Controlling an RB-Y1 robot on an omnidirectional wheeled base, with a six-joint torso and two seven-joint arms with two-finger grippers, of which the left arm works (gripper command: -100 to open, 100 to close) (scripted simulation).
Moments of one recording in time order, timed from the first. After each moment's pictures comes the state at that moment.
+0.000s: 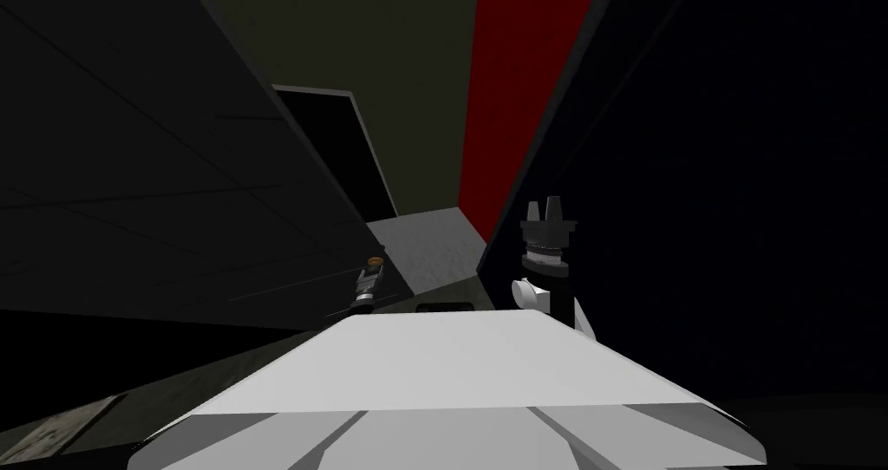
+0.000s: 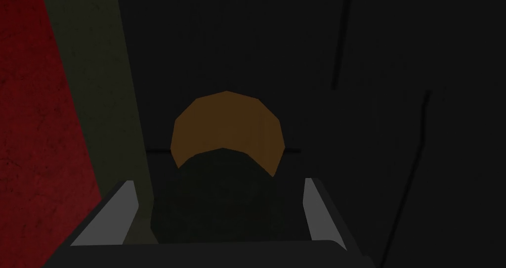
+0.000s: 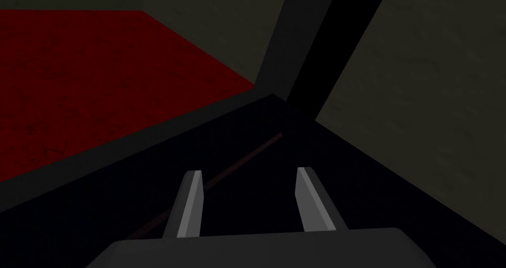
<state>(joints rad) 0.15 0.11 0.43 -0.88 -0.29 -0.84 -1.20</state>
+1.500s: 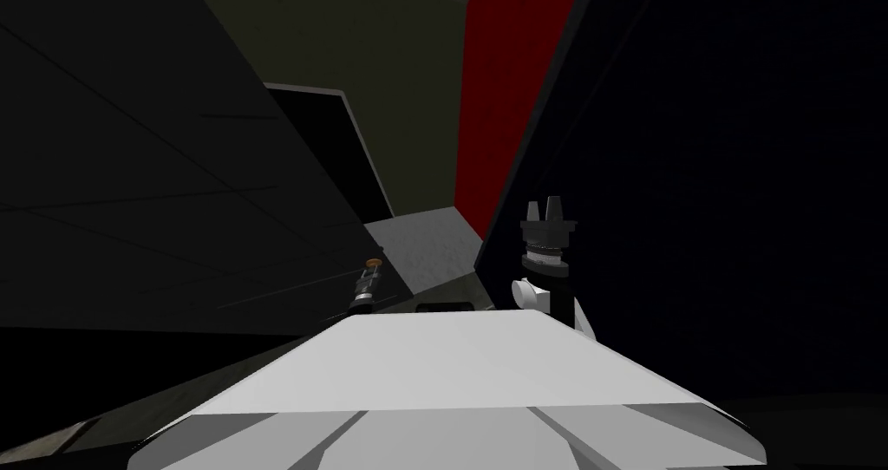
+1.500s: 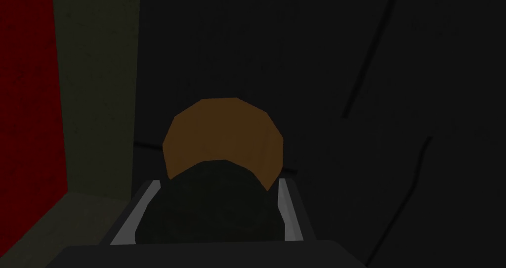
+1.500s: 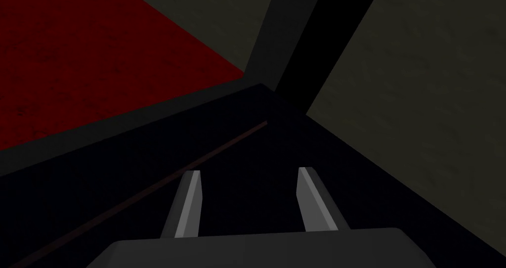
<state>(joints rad) 0.14 0.12 0.43 -0.86 -0.25 -0.83 -1.01</state>
